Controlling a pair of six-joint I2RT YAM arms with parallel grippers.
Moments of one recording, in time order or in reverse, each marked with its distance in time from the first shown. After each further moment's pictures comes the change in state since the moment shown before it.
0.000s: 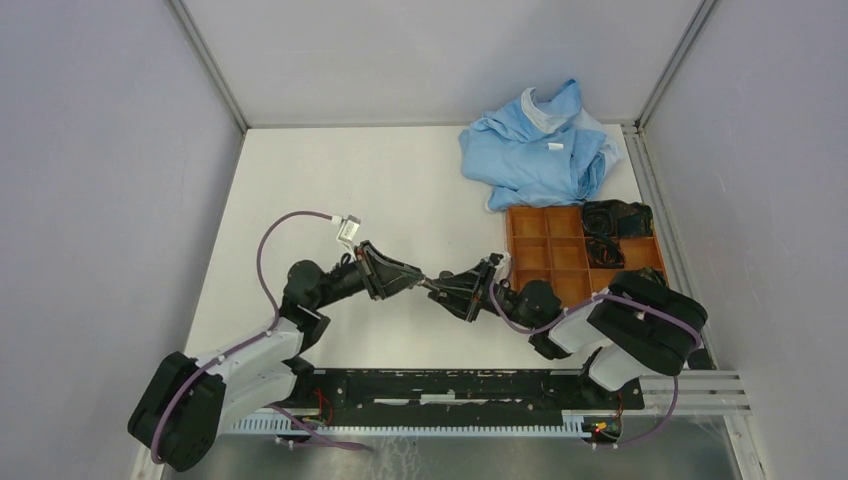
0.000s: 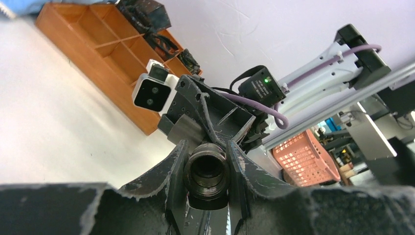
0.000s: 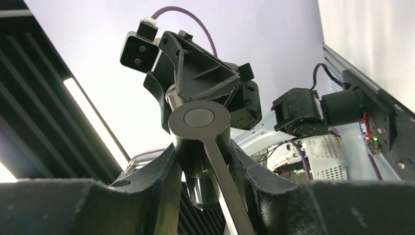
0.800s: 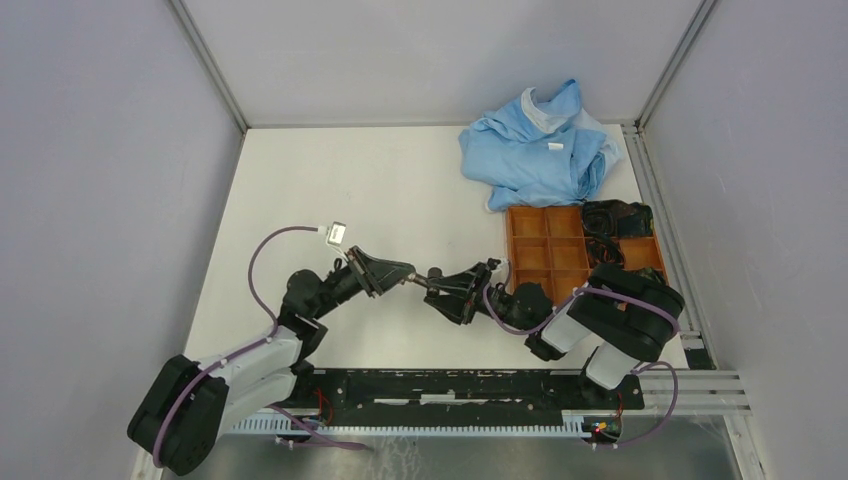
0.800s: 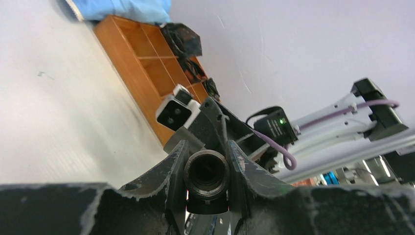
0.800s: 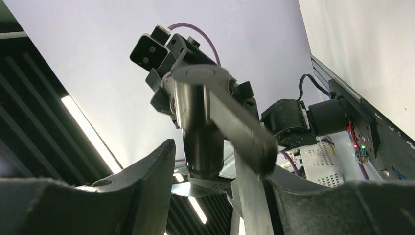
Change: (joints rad) left arm 0.007 -0.010 -0.101 0.037 -0.205 -0.136; right arm 0.023 0.121 0.003 0.044 0.071 0.012
